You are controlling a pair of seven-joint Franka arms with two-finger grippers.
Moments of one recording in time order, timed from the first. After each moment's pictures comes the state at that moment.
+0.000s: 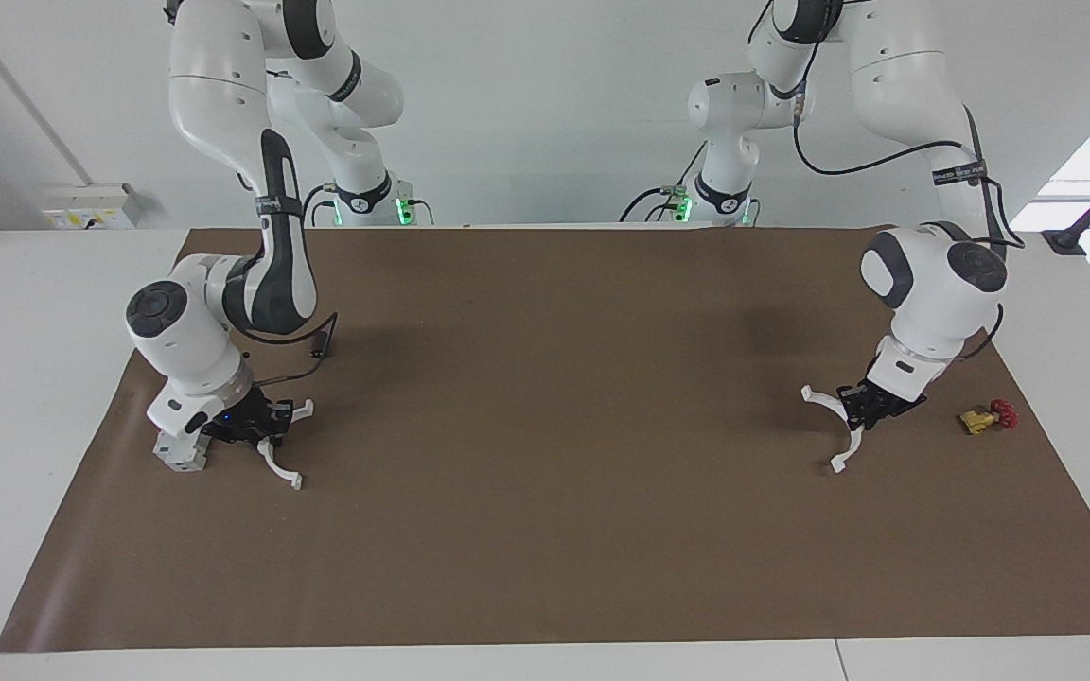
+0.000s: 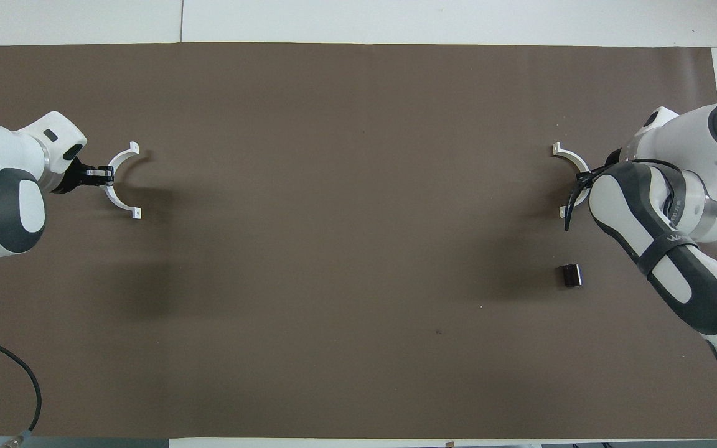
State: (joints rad) left arm 0.03 0.28 0.01 -1.97 -0.02 2.38 0.12; right arm -0.04 0.40 -0.07 -1.91 0.04 2.33 -0.32
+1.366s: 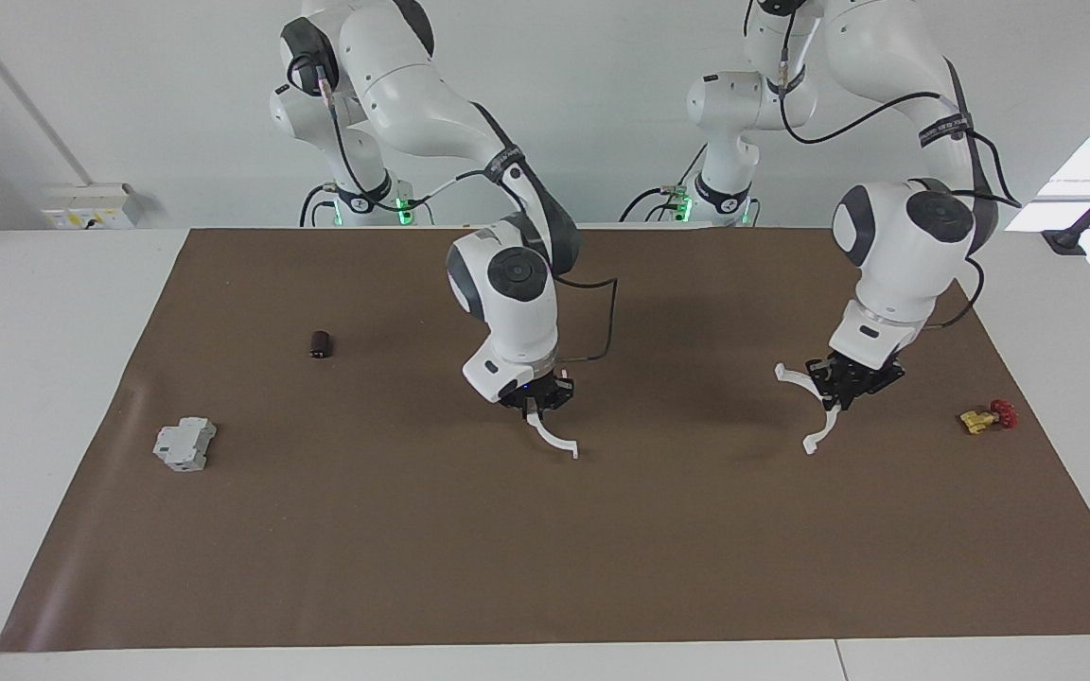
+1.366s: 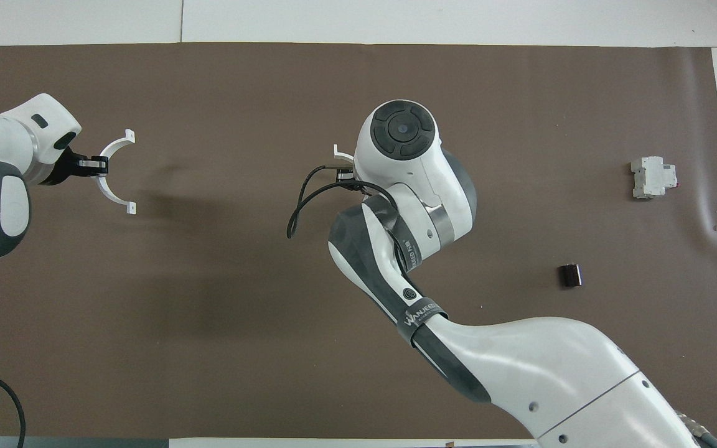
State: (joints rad) left arm -0.14 0.18 0.01 -1.94 0.06 2.26 -0.07; right arm 0.53 0.58 -0.02 -1.55 0.06 2.13 0.59
